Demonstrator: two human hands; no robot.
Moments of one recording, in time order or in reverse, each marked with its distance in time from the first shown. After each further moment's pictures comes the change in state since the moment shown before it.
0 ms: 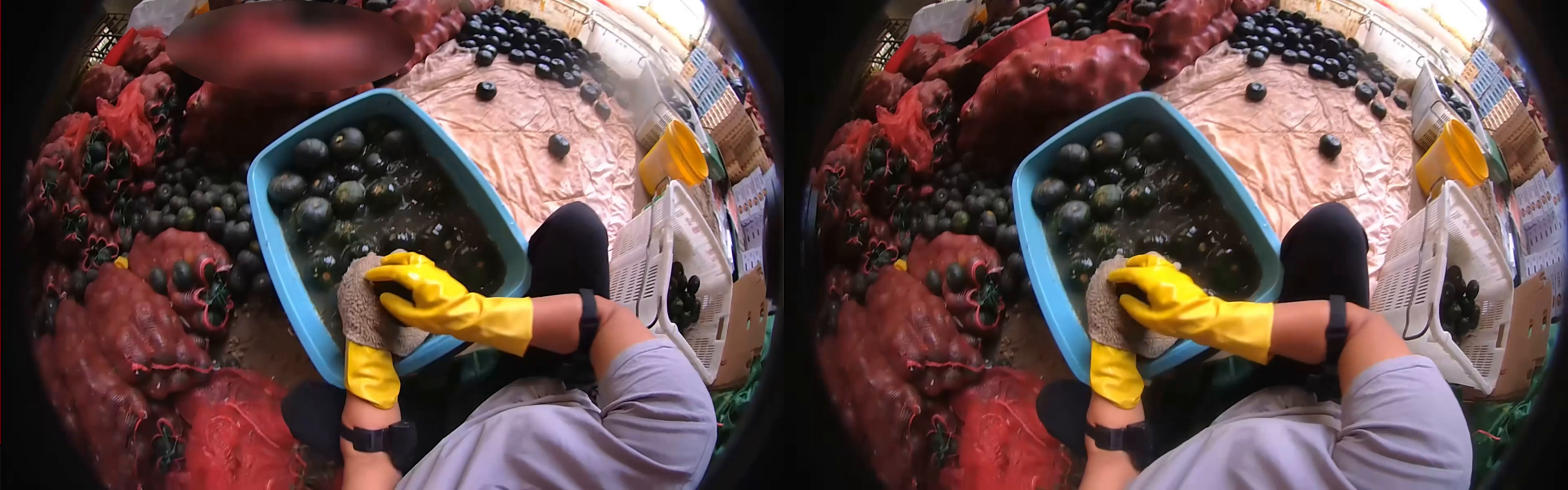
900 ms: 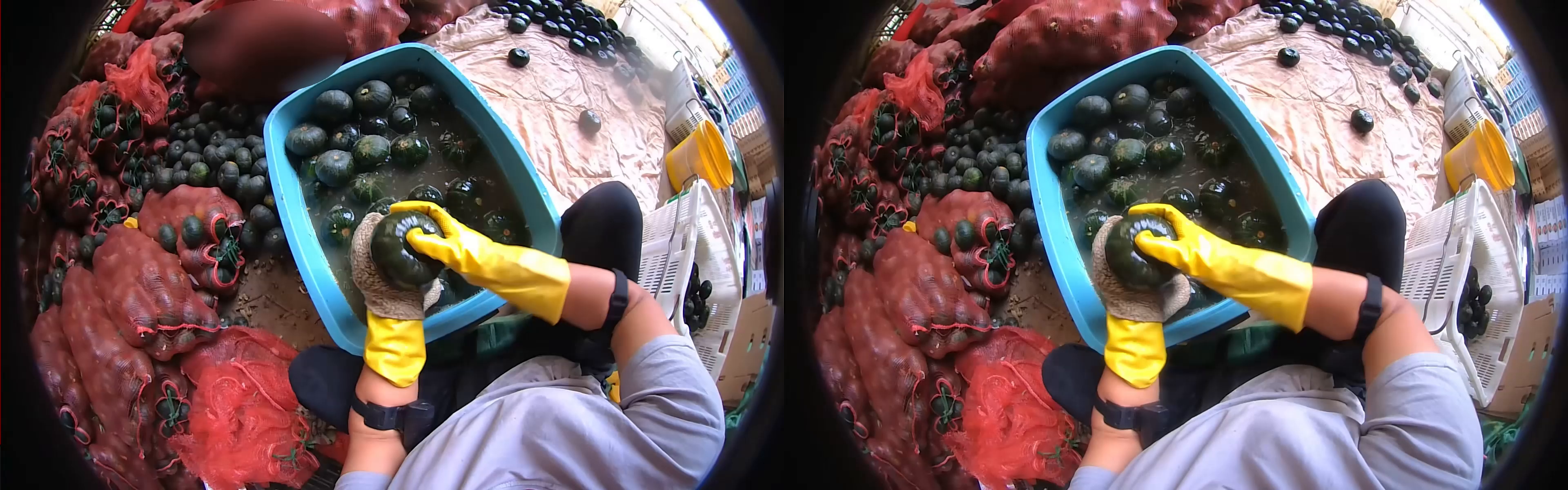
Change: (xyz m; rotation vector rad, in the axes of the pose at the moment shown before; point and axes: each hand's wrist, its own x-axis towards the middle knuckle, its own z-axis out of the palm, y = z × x) left_hand -0.017 0.011 0.011 -0.023 0.340 0.024; right_hand 0.015 0.007 -0.011 0.832 -0.138 0.573
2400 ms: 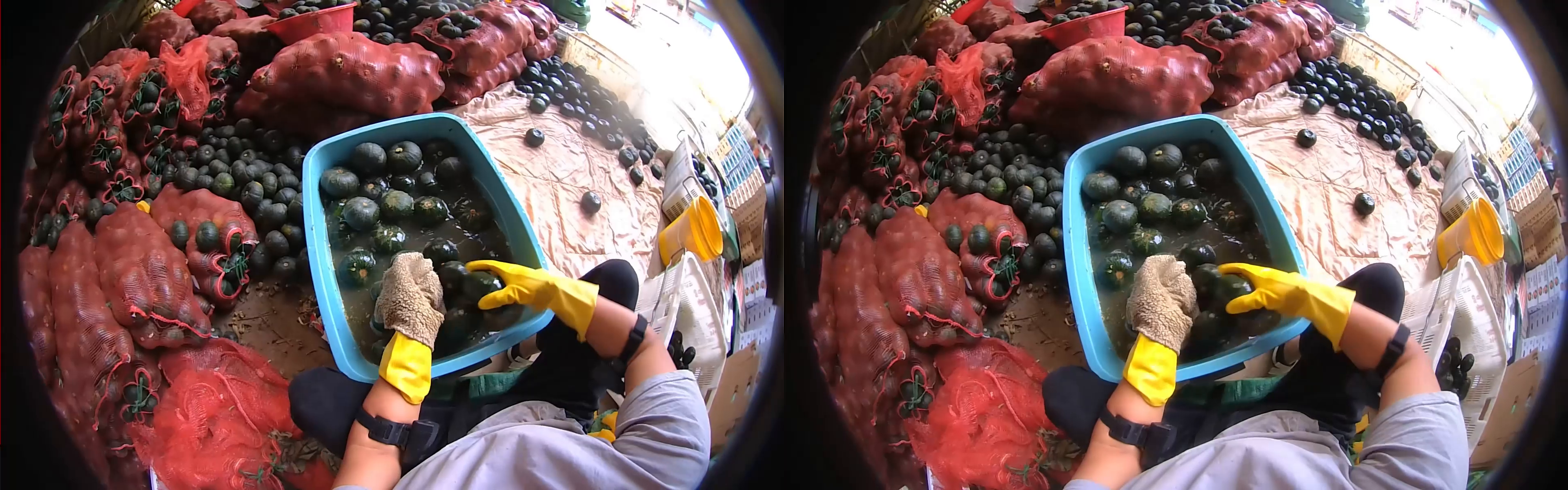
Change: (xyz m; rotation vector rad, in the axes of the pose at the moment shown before) left_hand -0.006 -0.057 0.064 -0.893 0.136 -0.739; right_hand -0.022 -0.024 -0.106 -0.703 -0.248 0.177
